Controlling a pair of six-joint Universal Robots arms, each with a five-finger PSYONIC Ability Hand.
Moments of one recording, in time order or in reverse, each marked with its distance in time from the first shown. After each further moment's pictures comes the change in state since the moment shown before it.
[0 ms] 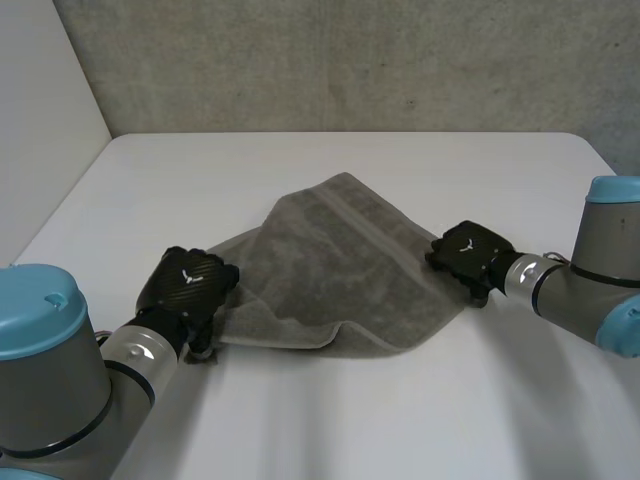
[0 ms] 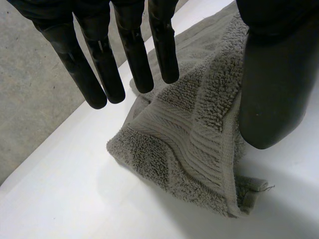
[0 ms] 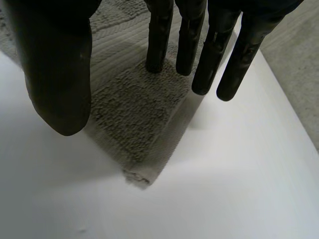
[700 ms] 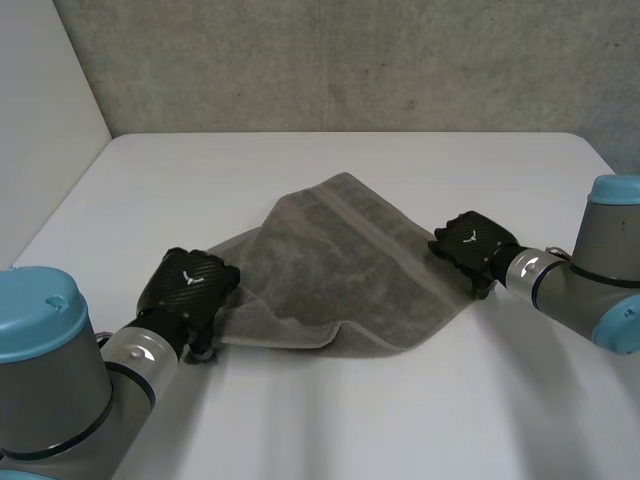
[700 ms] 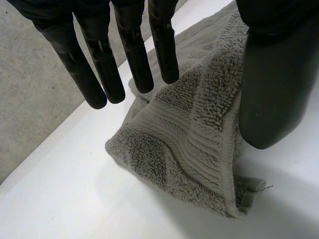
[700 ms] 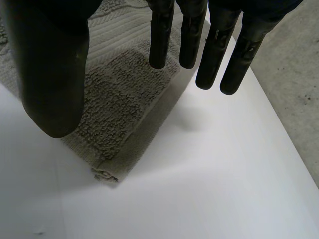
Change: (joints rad) left arm -0.001 -0.001 -0.006 0.008 0.003 0.000; right arm -0.006 0.006 -0.008 -0.063 0.008 0.036; left_hand 0.000 0.000 0.000 0.000 0.000; right_hand -0.079 -0.078 -0.074 -0.081 -0.114
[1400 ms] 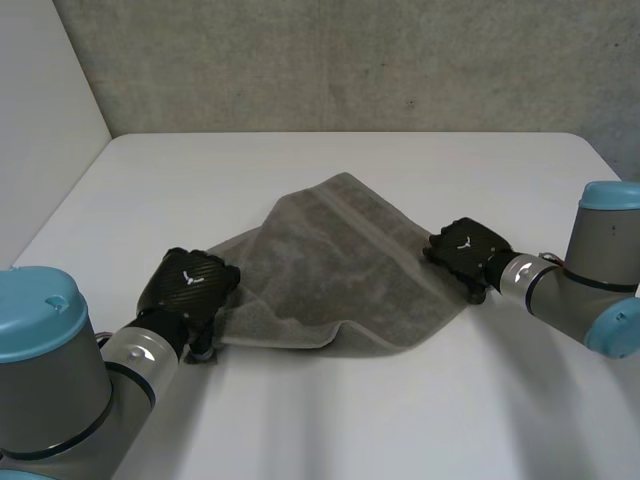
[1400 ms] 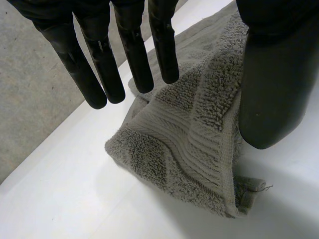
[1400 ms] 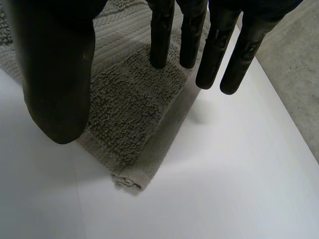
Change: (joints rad) left arm 0.000 0.000 0.000 0.000 0.002 0.000; right arm 0.012 0.029 -0.006 0.000 0.003 -0.002; left_hand 0.000 0.000 0.000 0.000 0.000; right_hand 0.000 -0.001 0.000 0.000 -0.001
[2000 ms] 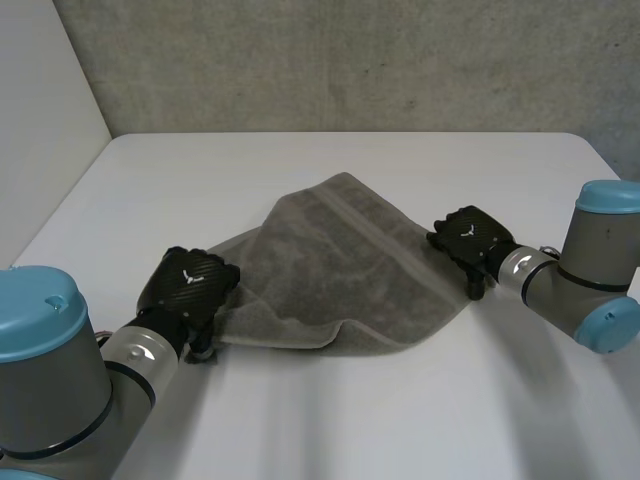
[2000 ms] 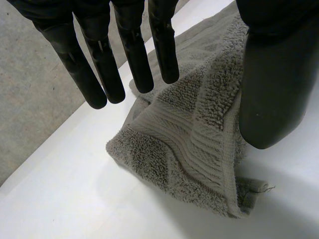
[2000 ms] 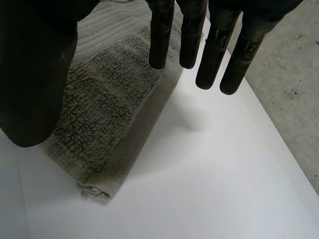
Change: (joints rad) left arm 0.001 0.000 0.001 0.003 0.000 0.000; right arm 0.006 0.017 -0.023 -0.088 0.035 0.088; left_hand 0.000 0.000 0.000 0.000 0.000; right_hand 0.003 0.003 0.002 0.003 0.007
